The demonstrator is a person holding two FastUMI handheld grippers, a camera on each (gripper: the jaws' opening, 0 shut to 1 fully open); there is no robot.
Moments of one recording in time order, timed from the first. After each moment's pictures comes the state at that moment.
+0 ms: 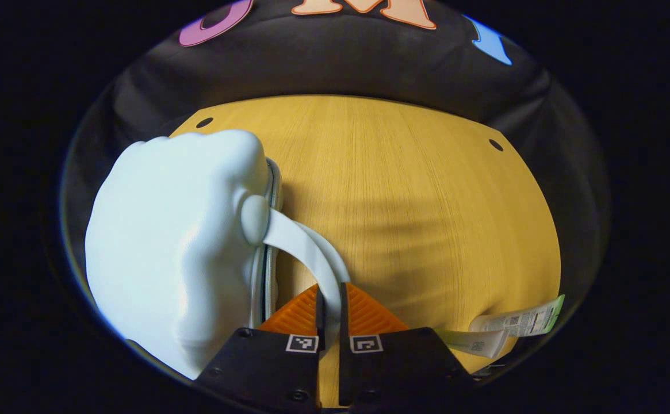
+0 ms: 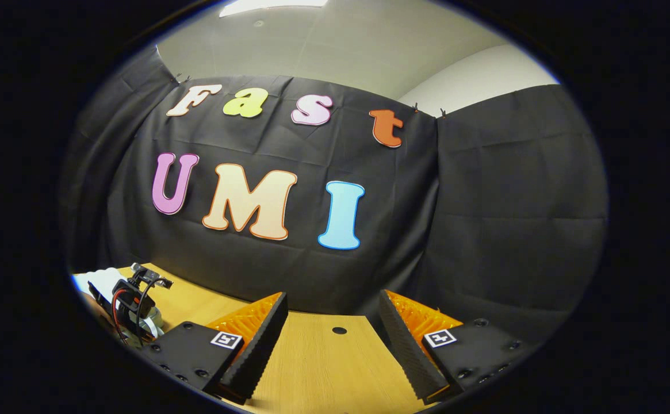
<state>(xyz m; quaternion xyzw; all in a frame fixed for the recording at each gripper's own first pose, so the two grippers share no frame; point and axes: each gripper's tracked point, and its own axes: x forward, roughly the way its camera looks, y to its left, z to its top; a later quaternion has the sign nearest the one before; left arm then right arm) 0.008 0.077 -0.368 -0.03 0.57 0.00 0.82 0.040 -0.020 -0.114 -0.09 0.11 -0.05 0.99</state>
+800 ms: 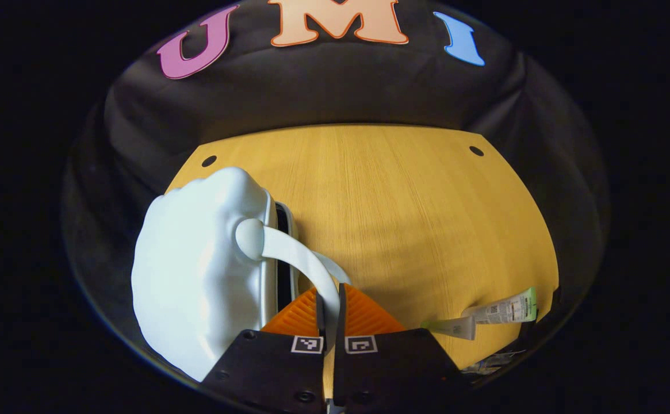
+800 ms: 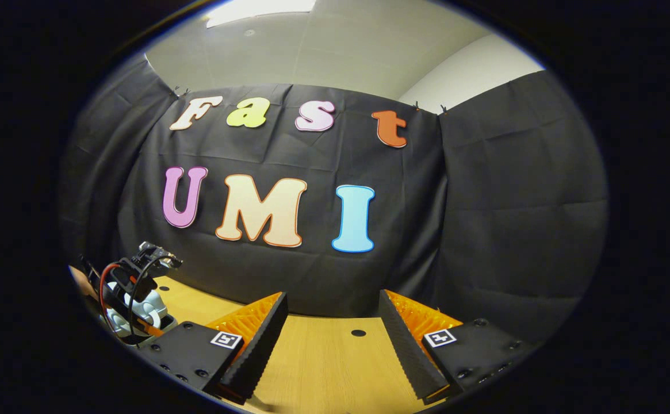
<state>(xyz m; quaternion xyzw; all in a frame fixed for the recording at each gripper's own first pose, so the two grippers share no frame) 0.020 0.070 -0.292 0.01 0.52 -0.02 0.85 0.039 0.002 -0.116 -0.04 0.09 -0.02 0.99</state>
